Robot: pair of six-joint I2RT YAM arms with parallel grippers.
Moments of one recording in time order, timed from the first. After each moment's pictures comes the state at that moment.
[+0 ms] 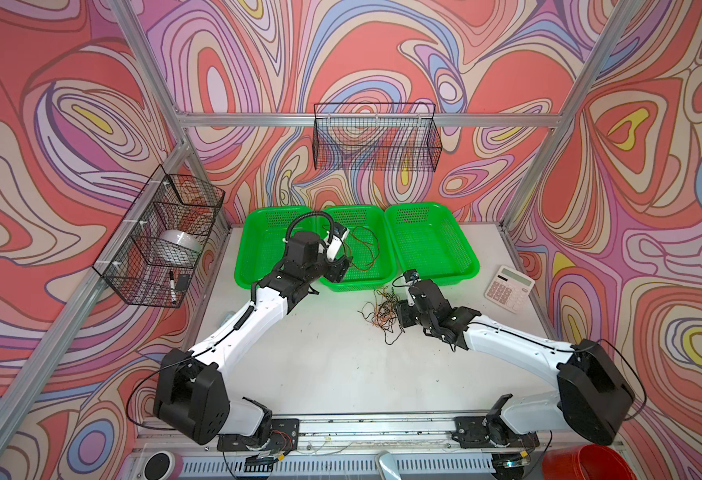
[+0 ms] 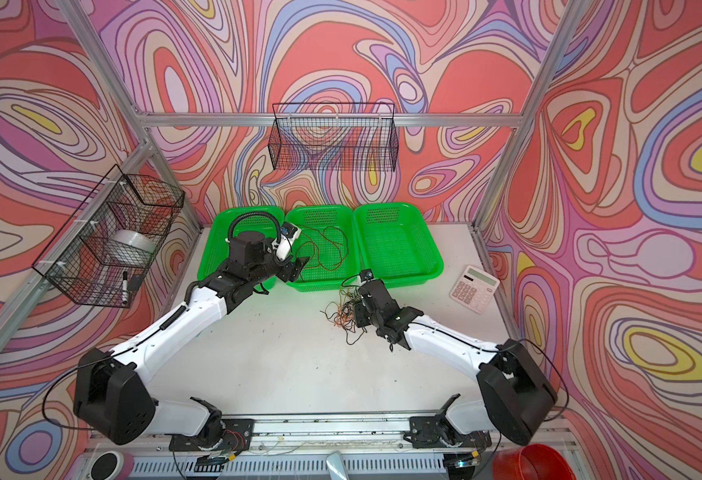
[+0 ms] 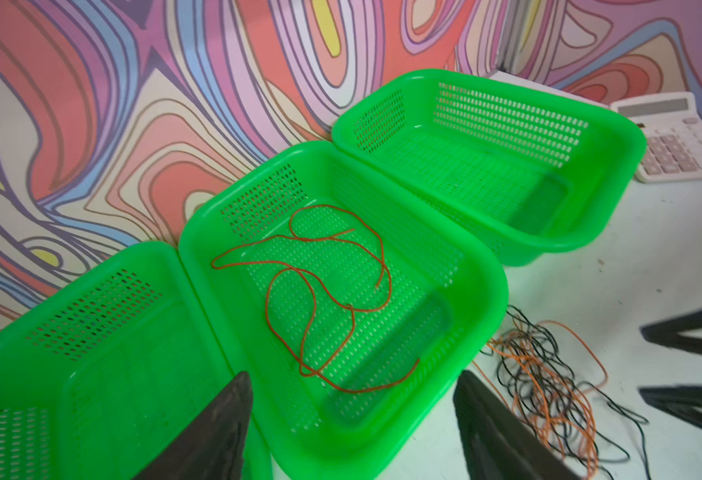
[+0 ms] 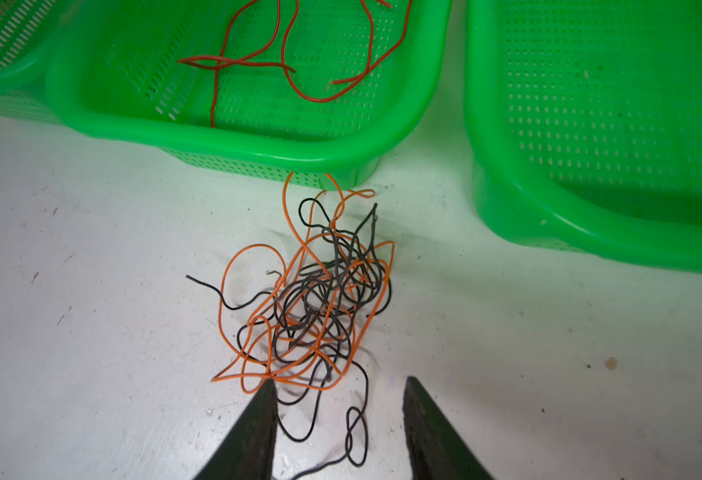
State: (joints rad) left arm -0.44 1.37 1.07 -0.16 0.10 0.22; right arm 0.67 1.43 0.83 -0.17 0.15 0.35
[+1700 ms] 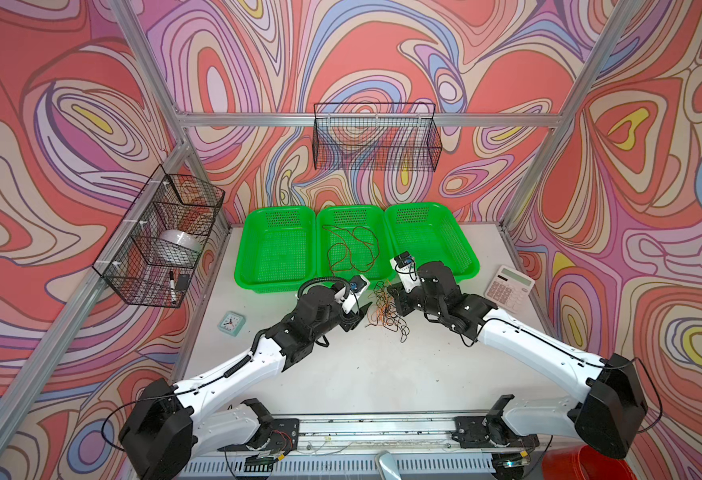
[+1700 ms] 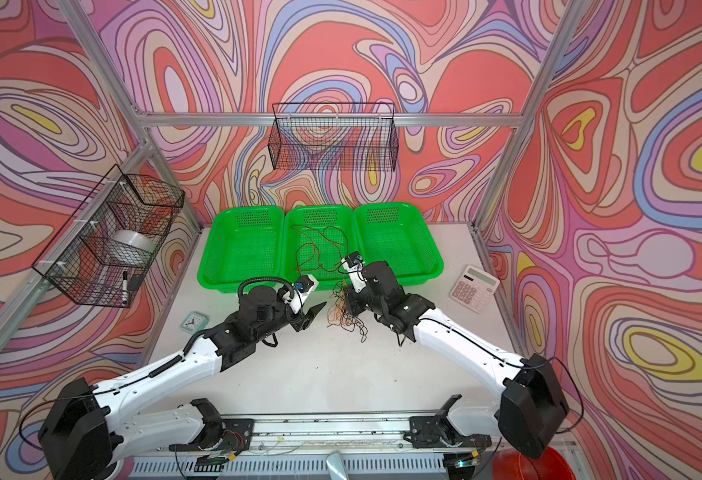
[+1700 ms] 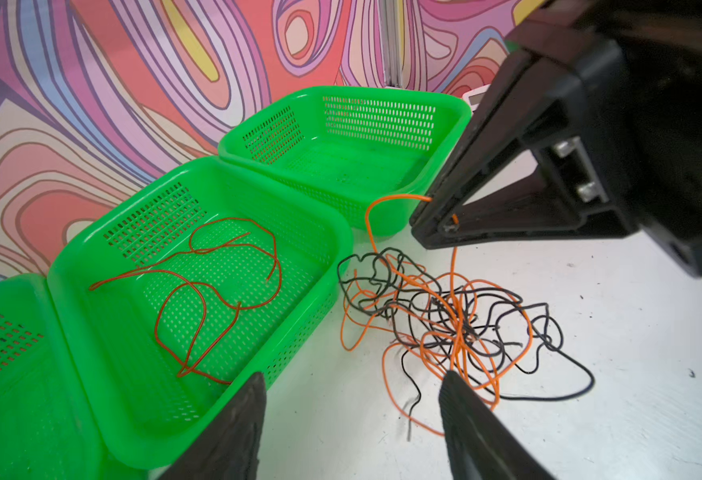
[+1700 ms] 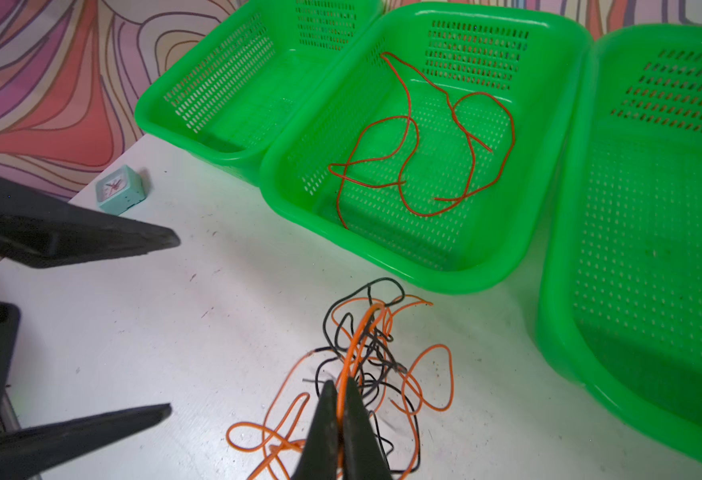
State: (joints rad) left arm -0.74 1.15 0.69 0.14 0.01 0.19; right arm 0.67 1.30 0.99 -0.26 -0.08 0.12
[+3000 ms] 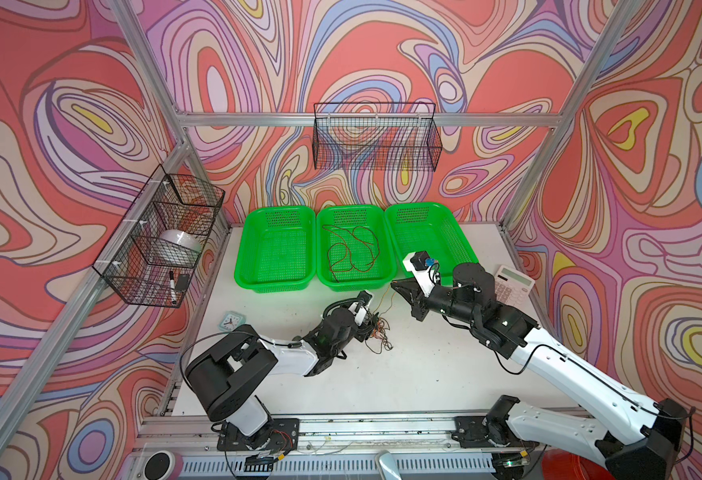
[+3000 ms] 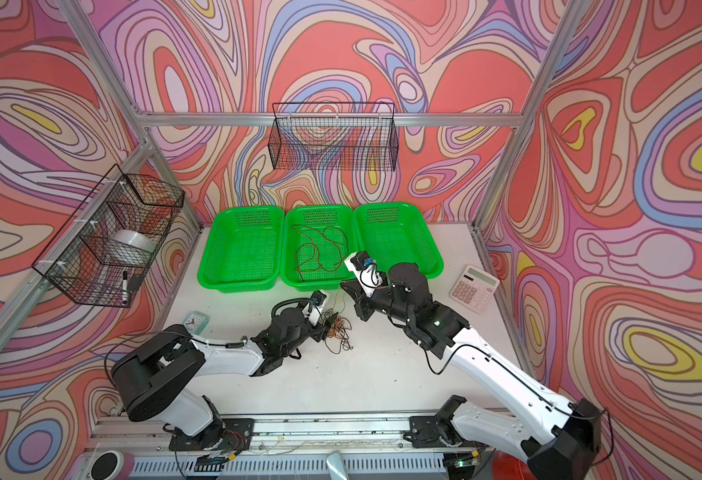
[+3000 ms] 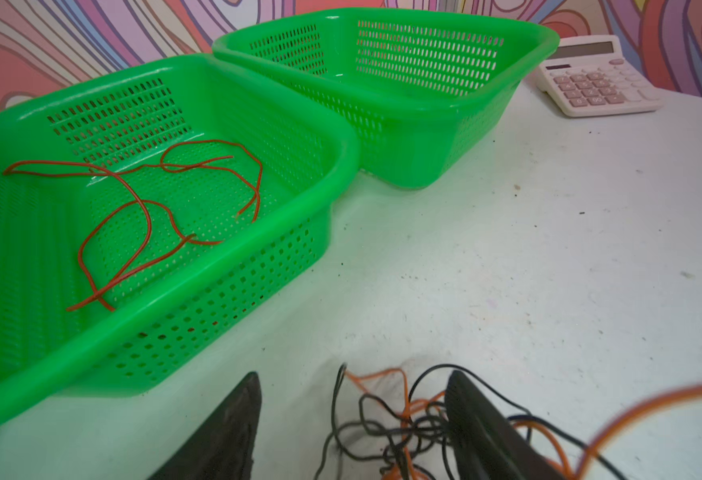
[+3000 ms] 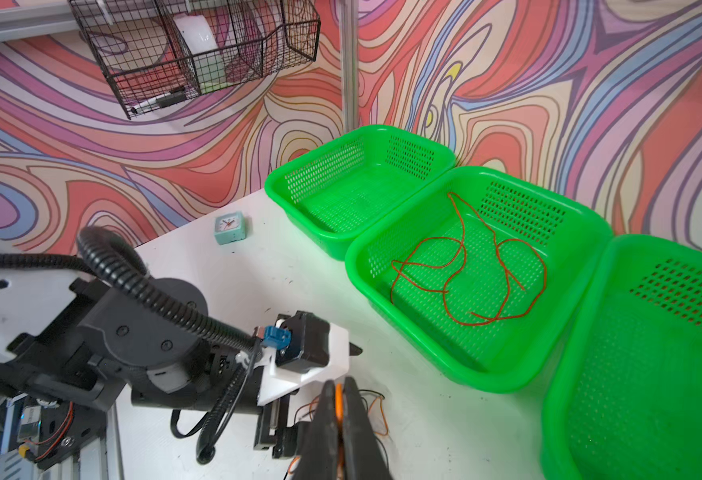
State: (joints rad) left arm -0.82 1.59 0.49 0.74 -0.20 0.00; right arm 0.67 1.06 0.99 -0.23 -0.24 -0.04
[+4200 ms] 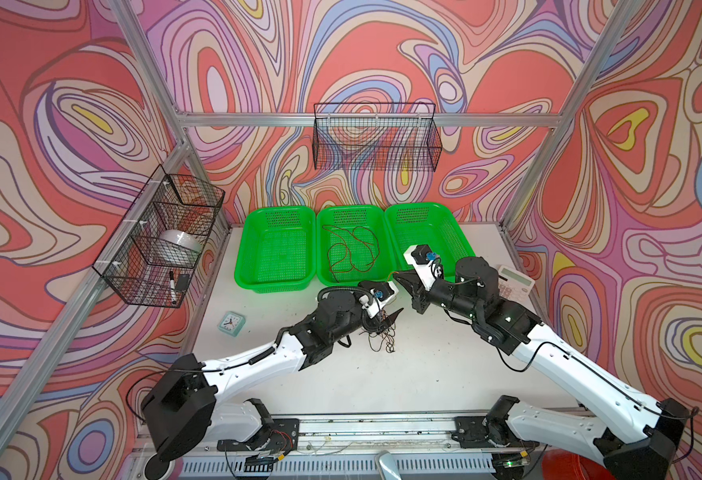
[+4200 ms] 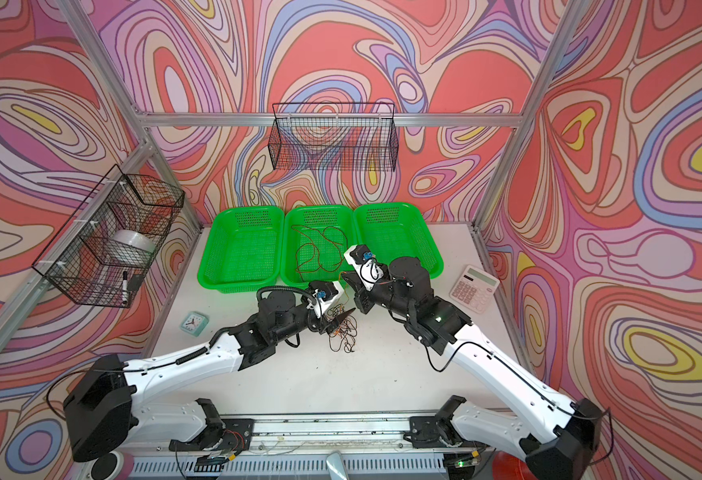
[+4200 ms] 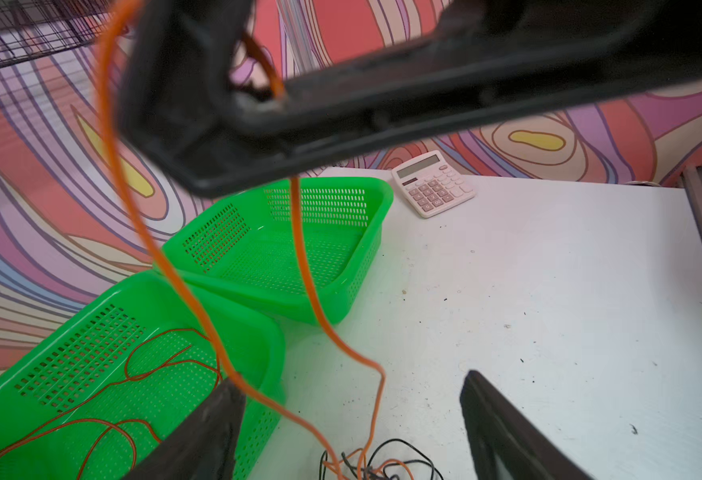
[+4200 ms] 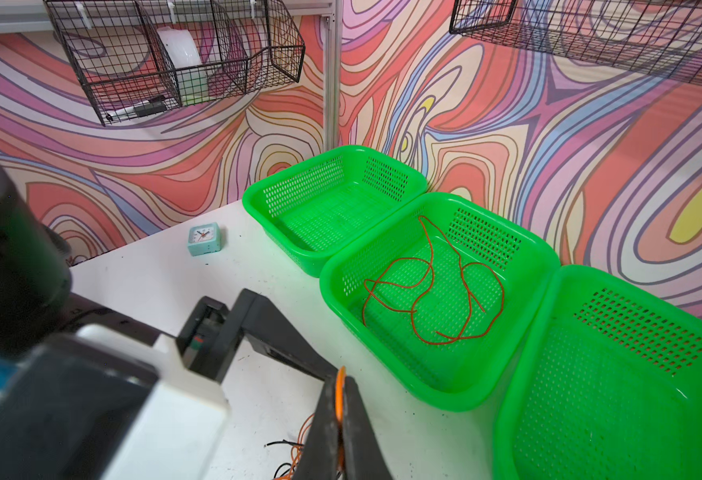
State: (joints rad) left arm -0.87 1.34 0.77 0.37 0.07 0.26; right arm 0.67 1.08 1.04 -0.23 -0.20 -0.09
